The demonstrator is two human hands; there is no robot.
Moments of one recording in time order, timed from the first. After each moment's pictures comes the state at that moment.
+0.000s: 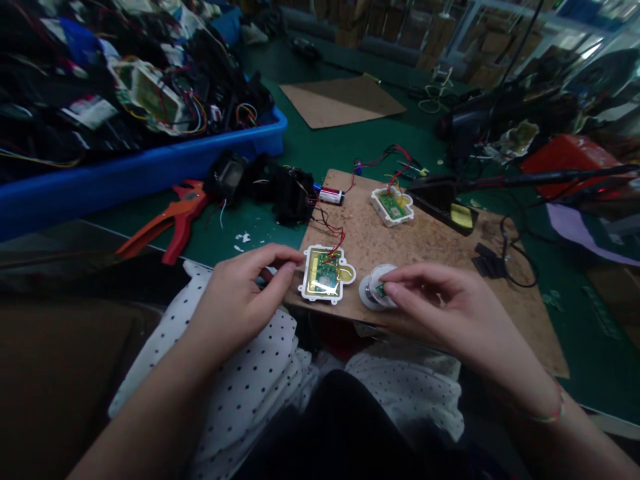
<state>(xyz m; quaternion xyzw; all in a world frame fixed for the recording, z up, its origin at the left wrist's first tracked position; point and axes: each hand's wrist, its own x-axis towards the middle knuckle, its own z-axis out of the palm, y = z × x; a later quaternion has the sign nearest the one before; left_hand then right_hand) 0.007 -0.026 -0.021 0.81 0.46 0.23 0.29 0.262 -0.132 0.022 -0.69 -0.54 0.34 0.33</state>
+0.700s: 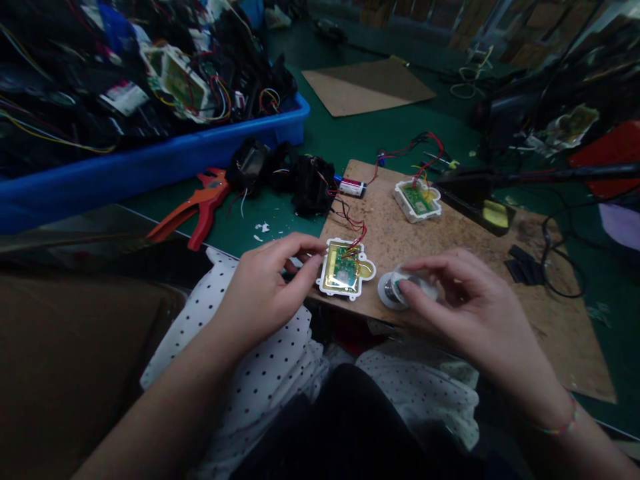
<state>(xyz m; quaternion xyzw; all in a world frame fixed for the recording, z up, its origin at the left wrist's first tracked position) 0.012 -0.029 -0.025 0.82 0.43 0.28 0.27 0.260 -0.125 0.008 -0.69 -0.64 0.17 0.29</state>
